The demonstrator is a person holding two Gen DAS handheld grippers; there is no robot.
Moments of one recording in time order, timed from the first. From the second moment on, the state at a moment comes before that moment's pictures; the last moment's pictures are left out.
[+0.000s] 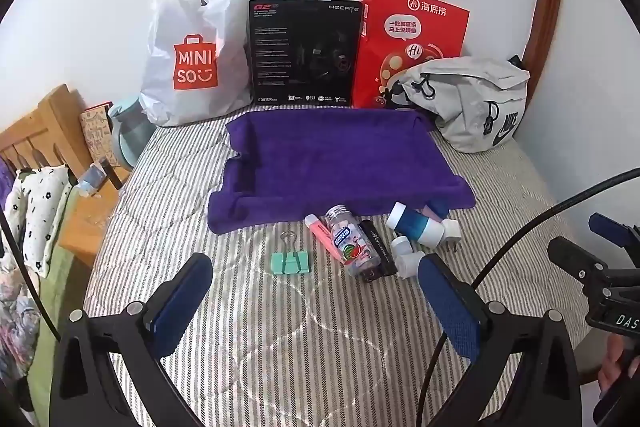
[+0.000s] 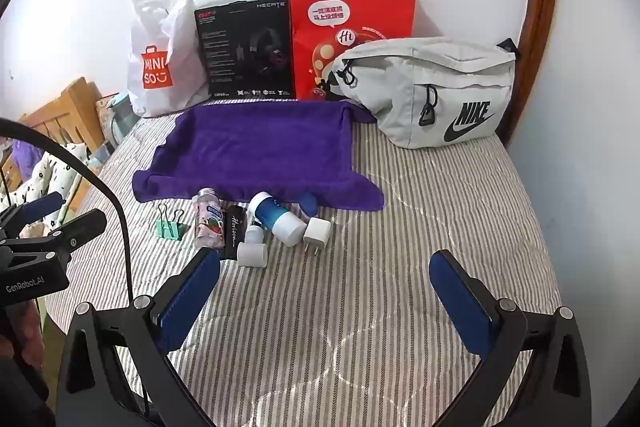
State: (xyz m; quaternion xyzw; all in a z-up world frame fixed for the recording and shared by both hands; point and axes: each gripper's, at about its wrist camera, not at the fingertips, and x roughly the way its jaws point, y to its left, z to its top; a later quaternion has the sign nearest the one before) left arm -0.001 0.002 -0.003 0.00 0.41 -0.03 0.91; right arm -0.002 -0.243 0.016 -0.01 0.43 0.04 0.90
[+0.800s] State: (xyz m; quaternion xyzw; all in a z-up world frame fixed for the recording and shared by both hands) left arm -0.003 0.001 -0.005 0.00 0.42 -0.03 0.91; right arm -0.005 -0.239 0.018 -0.02 0.43 0.04 0.90
